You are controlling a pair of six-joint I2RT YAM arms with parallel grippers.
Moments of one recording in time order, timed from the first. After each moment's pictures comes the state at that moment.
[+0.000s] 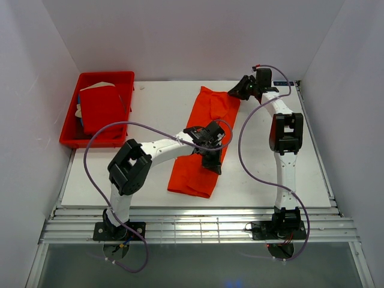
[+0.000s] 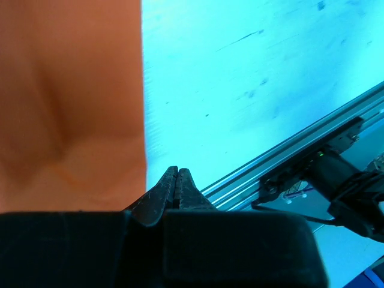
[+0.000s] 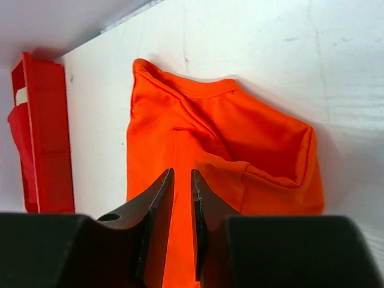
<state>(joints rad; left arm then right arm) -0.90 1.98 1.49 -0.63 0.29 -0.75 0.08 2.54 2.18 -0.23 -0.56 0.66</state>
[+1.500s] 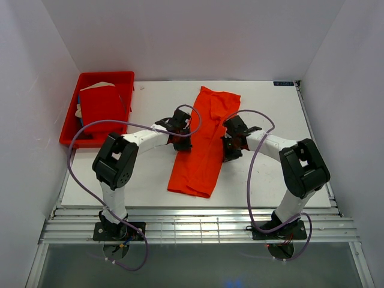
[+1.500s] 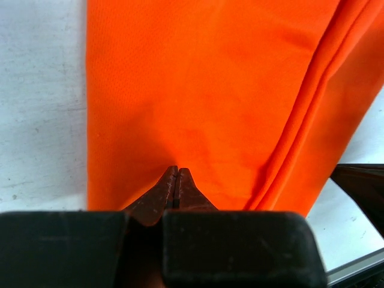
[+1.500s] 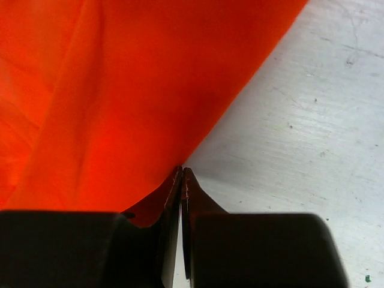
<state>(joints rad) -0.60 1.93 1.30 -0.41 0.07 -0.59 0.50 1.71 1.03 -0.46 -0.13 0.33</state>
